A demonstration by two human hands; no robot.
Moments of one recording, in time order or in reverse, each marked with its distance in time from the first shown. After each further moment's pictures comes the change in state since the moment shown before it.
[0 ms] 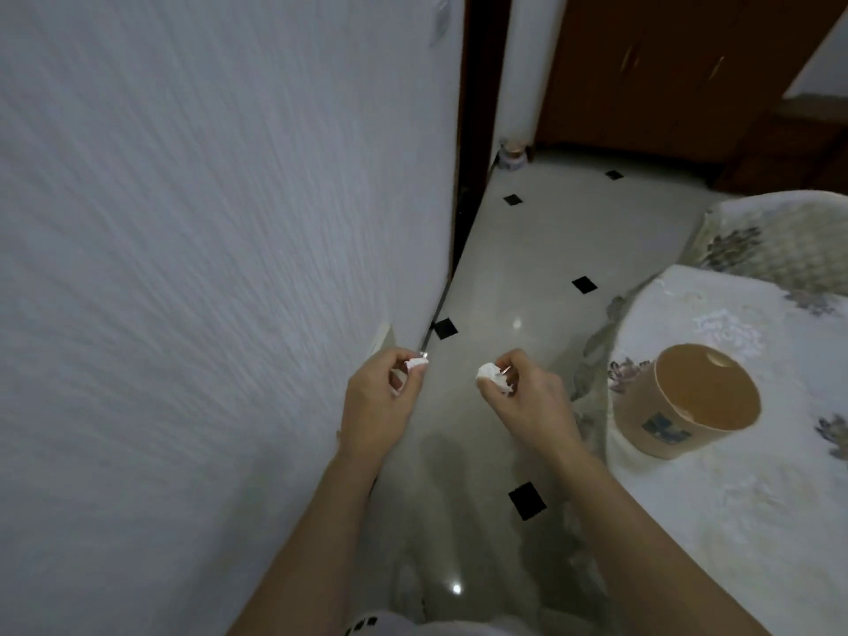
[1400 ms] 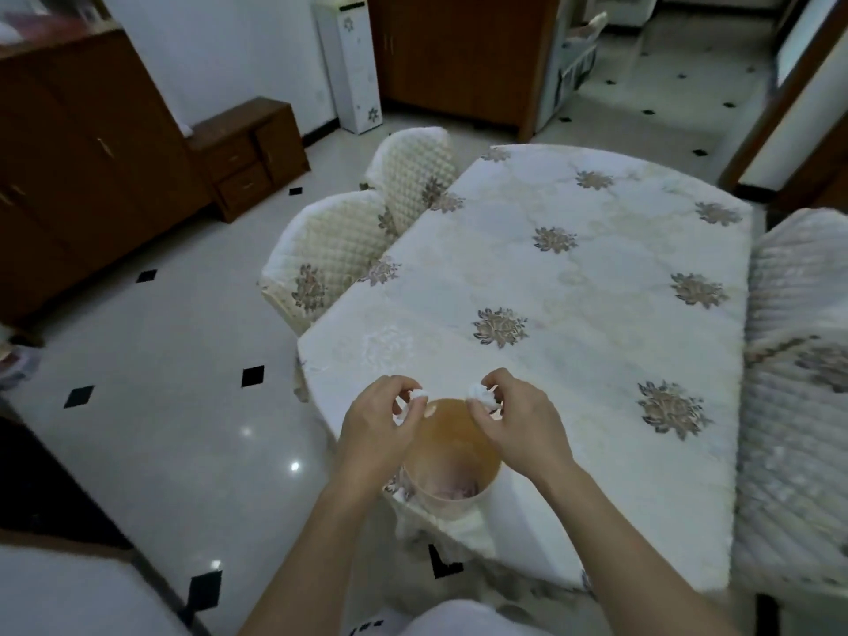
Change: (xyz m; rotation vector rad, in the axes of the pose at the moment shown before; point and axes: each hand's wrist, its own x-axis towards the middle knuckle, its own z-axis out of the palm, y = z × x) left_hand 0.155 0.185 0.355 -0.147 -1.119 0.841; right_hand 0.031 0.157 -0.165 -0.095 0.862 0.924
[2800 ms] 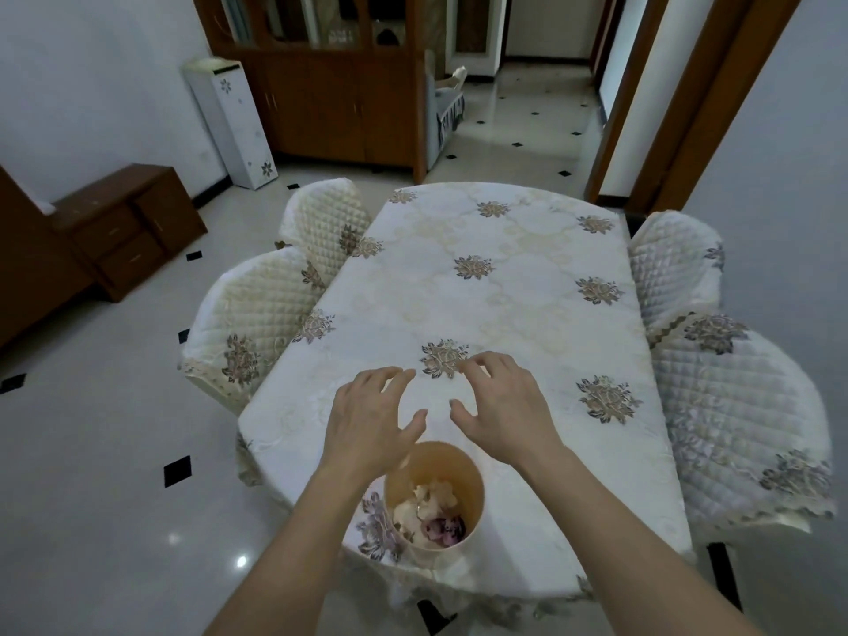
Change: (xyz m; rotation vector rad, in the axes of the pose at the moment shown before) left_hand 0.080 0.009 0.000 0.439 -0.167 0.448; right_hand 0.021 -0.025 -0.030 -0.410 0.236 -0.089
